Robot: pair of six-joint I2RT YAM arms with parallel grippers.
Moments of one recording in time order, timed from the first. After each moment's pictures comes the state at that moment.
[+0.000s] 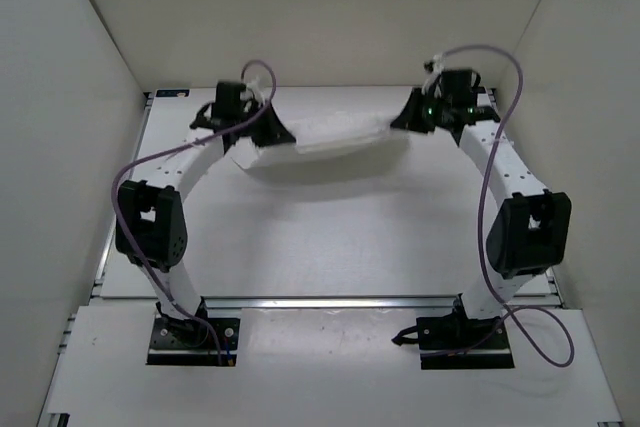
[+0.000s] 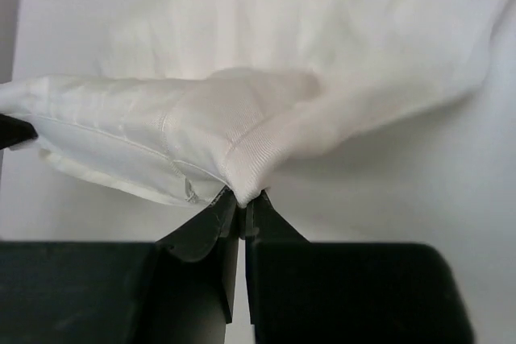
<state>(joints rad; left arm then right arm) -0.25 1.70 1.24 -0.30 0.57 -0.58 0.12 1.61 1.30 -0.42 -0.47 0.35</state>
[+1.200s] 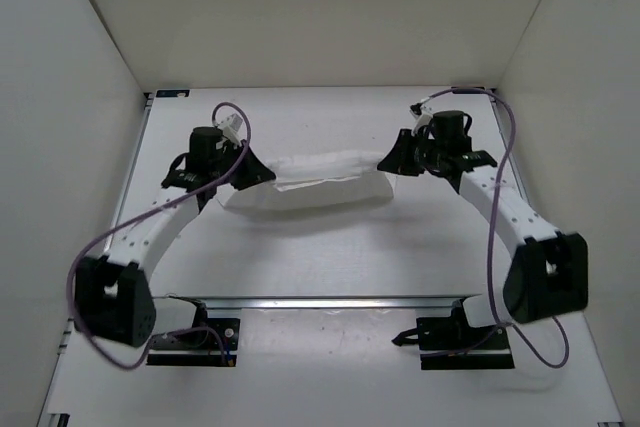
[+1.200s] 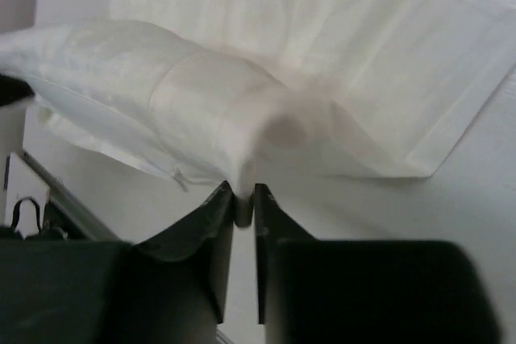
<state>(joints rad) -0.24 1.24 0.93 -0.28 0.42 -0.57 0.21 1.34 1.04 -0.33 -0.51 0.36</state>
